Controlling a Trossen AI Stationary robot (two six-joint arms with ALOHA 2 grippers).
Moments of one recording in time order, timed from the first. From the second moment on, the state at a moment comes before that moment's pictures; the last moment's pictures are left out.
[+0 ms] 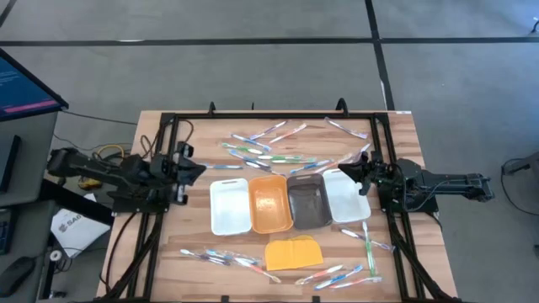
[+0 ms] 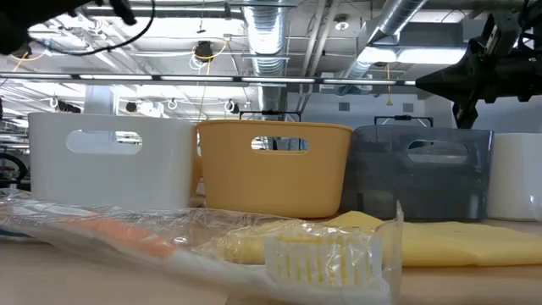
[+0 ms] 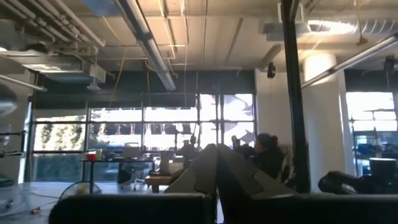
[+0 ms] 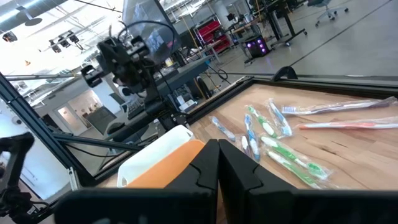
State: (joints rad) left arm -0.17 0.59 0.21 0.89 -0.16 0.10; right arm -0.03 0.04 0.00 0.05 0.24 0.52
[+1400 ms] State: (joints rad) left arm -0.20 0.91 0.46 0.97 -0.05 -0.12; right arm -0.03 0.04 0.00 0.05 0.24 0.52
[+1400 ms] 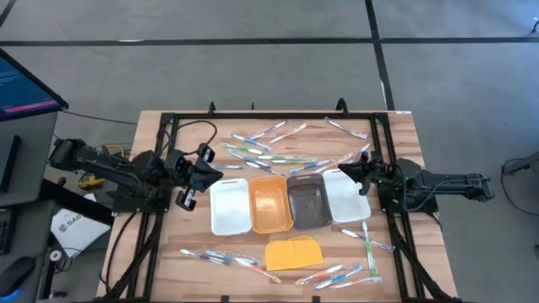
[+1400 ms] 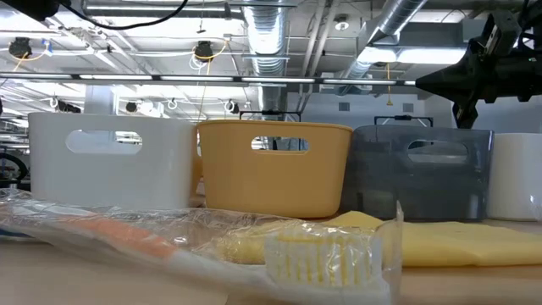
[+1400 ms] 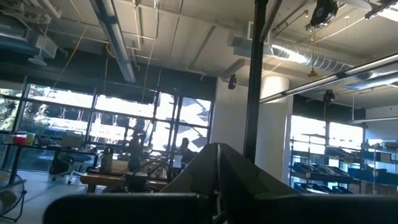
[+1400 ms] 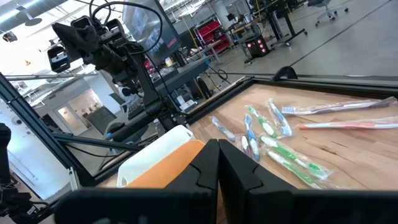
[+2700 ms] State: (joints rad) left arm -0.20 0.91 0.46 0.97 -0.05 -0.19; right arm -0.03 0.04 0.00 0.05 0.24 0.52
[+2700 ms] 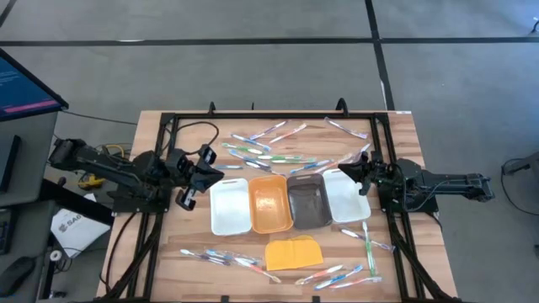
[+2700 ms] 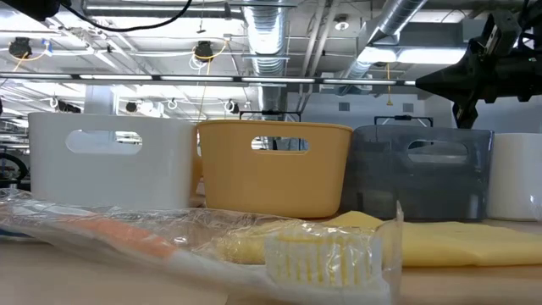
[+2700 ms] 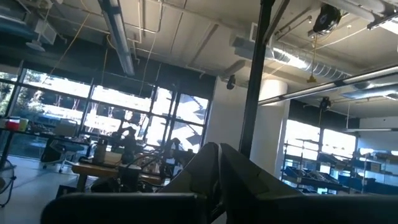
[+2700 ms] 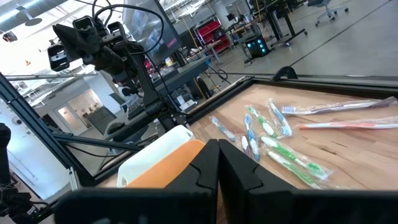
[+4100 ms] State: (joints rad) left arm -0.20 0.91 0.46 0.98 -0.02 -0.25; right arm 0.00 0.04 0.04 0.18 0.10 0.57
